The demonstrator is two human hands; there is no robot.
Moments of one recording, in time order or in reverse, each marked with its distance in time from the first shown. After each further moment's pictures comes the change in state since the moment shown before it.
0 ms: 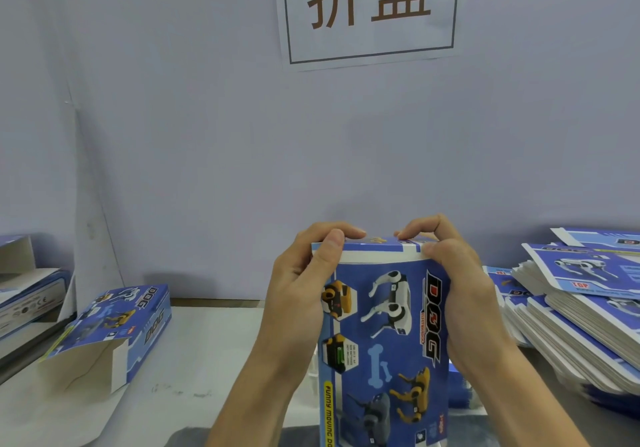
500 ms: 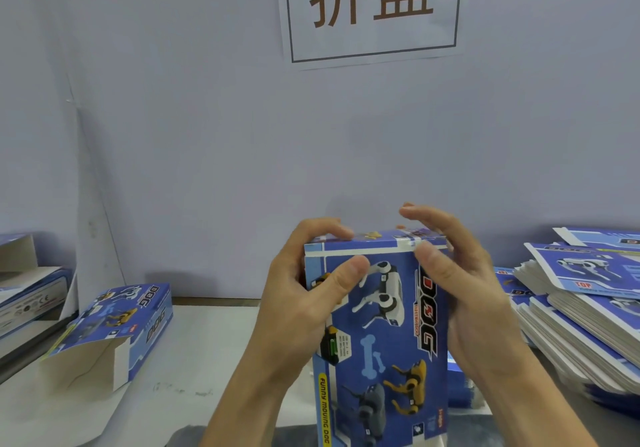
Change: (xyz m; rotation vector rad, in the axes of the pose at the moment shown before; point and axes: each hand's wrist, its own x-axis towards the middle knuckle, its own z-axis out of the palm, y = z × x) left_hand -0.005 0.001 -0.007 0.065 -0.062 0.069; right_hand -0.006 -0.005 0.000 0.098 -0.071 -0.102
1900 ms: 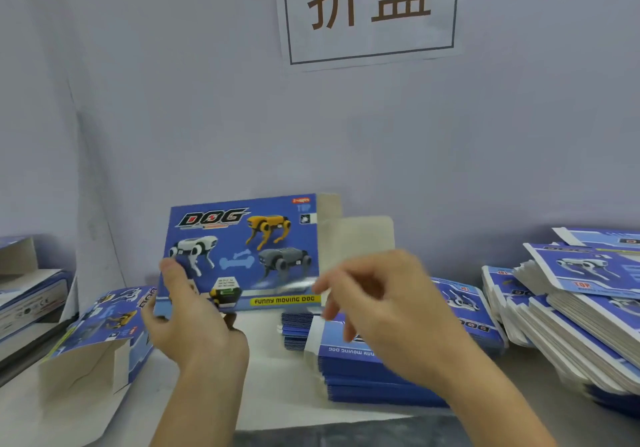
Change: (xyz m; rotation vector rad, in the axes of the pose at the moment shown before) left_hand 0.010 -0.025 -0.065 -0.357 1.242 -0.082; right_hand -0.002 -0.010 0.050 -0.727 -0.209 0.061
